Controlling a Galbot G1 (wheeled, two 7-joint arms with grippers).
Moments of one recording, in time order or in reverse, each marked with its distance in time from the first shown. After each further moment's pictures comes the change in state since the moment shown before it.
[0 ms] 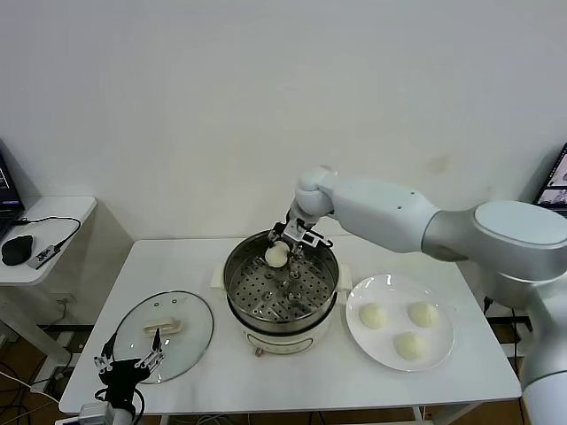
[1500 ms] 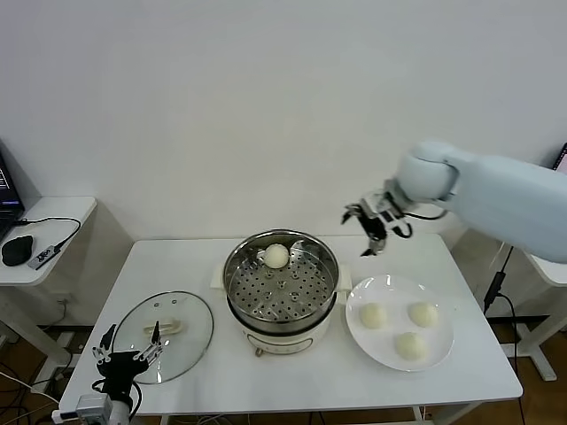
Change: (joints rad) left arm -0.017 0.049 0.000 -0.021 0.000 0.032 -0.003; right arm 0.196 -0.638 -0.005 0.567 0.356 -0.604 -0.133
